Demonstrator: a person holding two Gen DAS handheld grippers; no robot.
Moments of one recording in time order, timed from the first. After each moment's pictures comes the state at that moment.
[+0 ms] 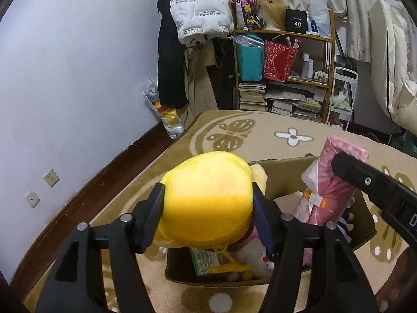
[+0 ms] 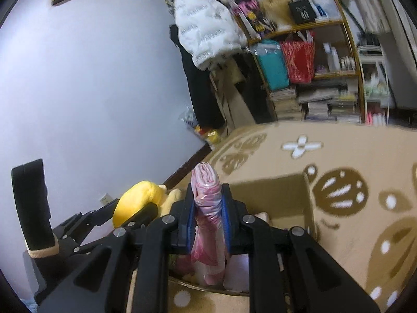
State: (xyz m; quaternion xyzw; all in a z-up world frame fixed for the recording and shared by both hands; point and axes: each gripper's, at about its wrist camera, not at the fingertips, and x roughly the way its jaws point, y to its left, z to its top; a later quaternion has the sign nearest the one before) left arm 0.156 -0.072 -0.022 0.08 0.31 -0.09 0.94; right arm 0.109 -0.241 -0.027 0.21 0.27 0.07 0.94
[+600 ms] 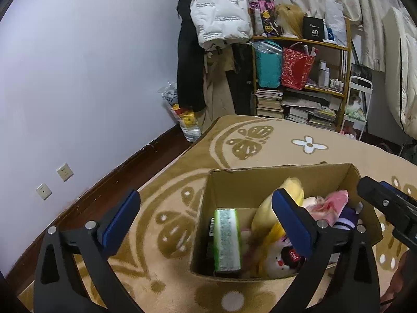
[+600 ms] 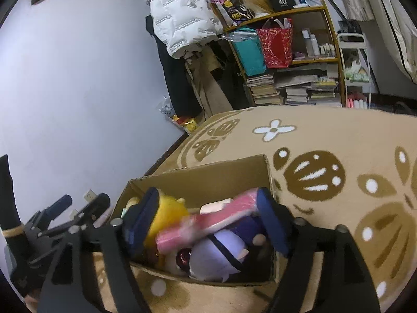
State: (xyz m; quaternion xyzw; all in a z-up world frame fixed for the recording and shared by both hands) left arm 0.144 -0.051 -0.012 0.07 0.30 -0.04 0.95; right arm 0.102 -0.267 -0.040 0.20 0.30 0.01 0.93
